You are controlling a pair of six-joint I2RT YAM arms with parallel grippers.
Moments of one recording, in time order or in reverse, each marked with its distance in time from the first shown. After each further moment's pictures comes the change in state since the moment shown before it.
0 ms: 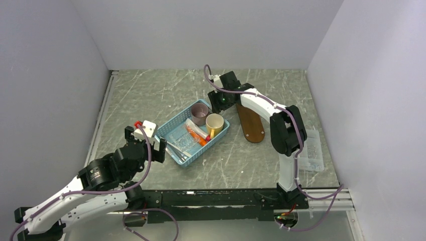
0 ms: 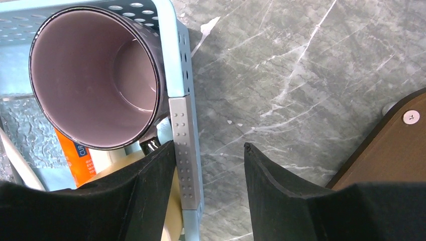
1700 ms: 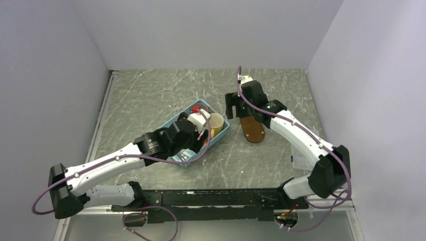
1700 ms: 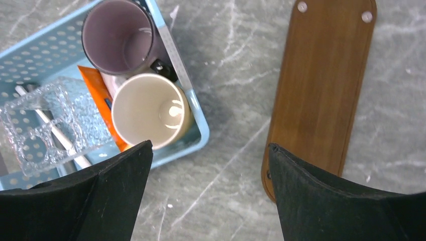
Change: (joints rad) left arm -0.003 0.634 0.171 0.324 0.296 0.123; right arm 0.030 -0.627 -0.421 0.000 0.308 0.292
